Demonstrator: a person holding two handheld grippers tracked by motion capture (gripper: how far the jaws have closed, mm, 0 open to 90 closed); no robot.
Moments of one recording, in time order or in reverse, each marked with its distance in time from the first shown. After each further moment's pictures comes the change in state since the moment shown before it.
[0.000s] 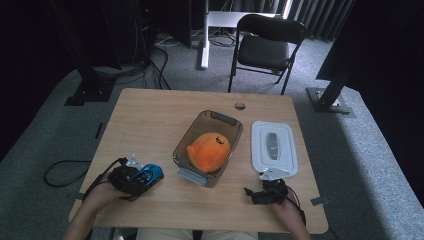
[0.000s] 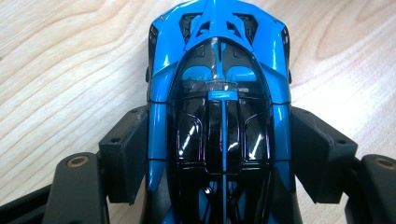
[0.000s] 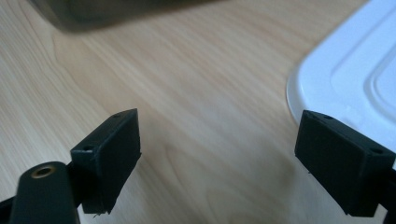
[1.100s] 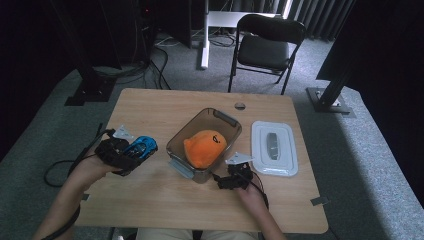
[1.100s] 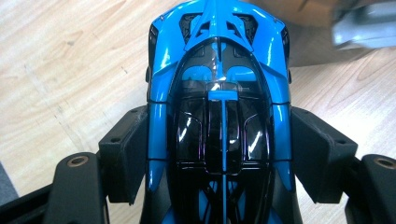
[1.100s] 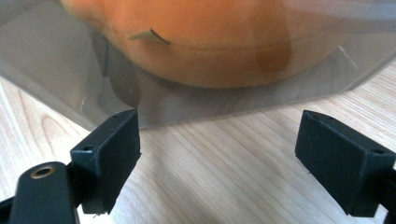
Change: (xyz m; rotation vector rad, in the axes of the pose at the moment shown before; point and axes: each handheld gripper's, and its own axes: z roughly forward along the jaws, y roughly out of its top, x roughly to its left) left arm 0.021 0.062 -0.084 -0.086 0.090 0.008; right arm 0.045 0.070 0.071 -0.031 0.032 0.026
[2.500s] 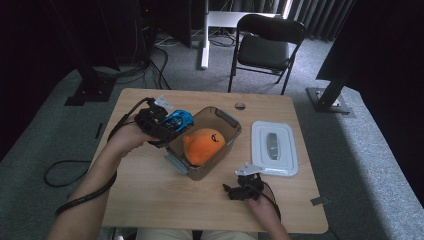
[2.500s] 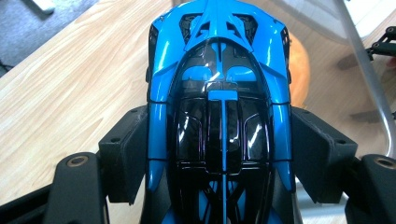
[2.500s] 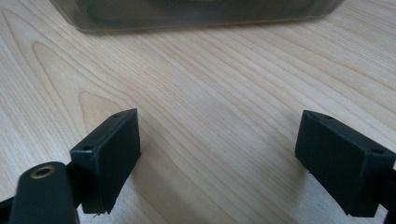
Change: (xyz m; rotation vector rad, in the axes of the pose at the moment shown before) left arm -0.033 0.124 0.010 -0.069 -0.066 0.110; right arm -0.004 -0.036 -0.027 0.054 -0.034 -0.011
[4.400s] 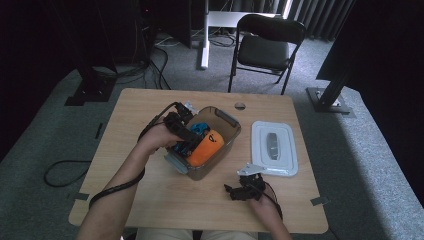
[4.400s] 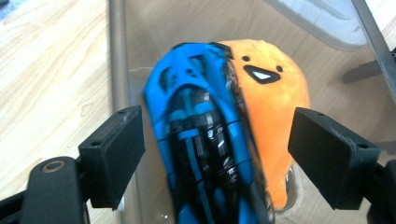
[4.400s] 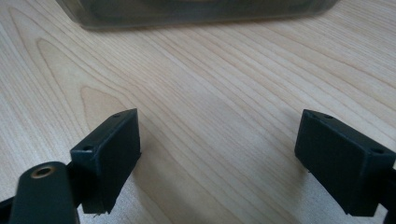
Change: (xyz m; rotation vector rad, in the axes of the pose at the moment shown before) left arm -0.012 0.025 0.073 0.044 -0.076 0.006; right arm -0.004 -0.002 -0.003 -0.002 0.018 0.000
